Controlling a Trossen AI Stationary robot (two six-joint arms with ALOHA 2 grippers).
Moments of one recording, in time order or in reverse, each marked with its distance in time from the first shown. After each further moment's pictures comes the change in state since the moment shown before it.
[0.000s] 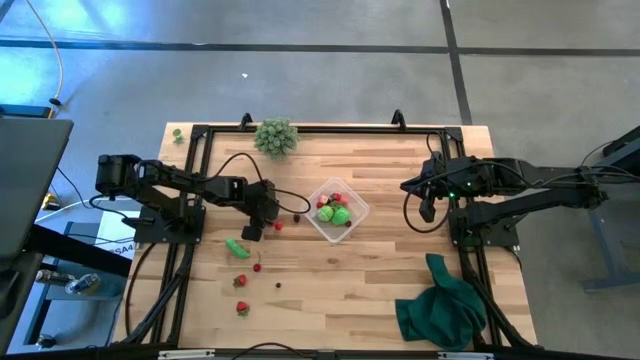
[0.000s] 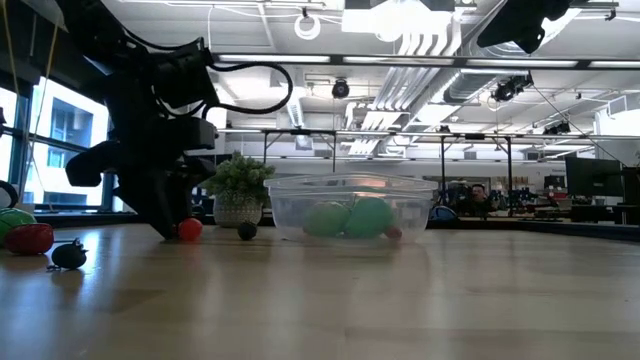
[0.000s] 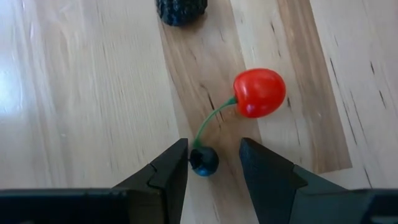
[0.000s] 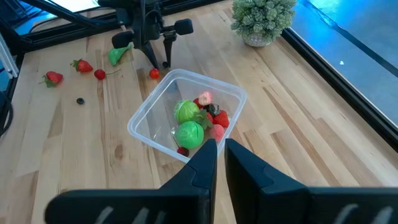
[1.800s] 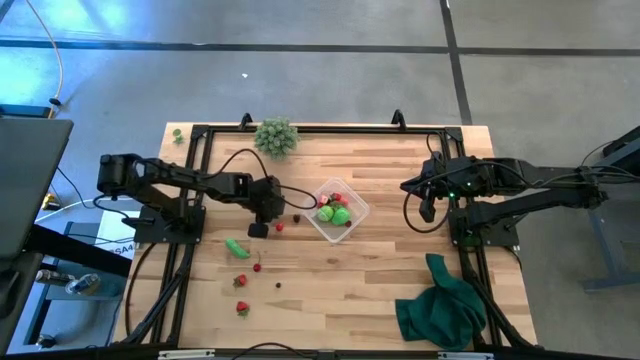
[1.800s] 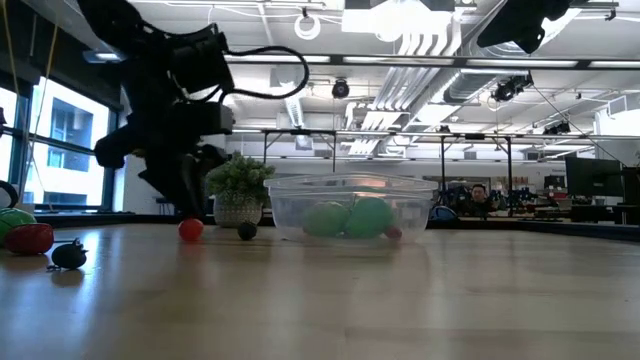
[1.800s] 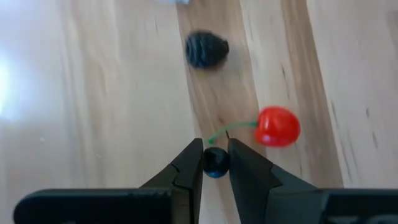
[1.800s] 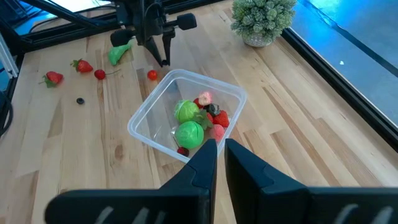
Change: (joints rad) left arm 0.000 0.003 0.120 -0.073 -0.021 -0.049; right arm 0.000 0.000 0.000 0.000 0.000 0.000
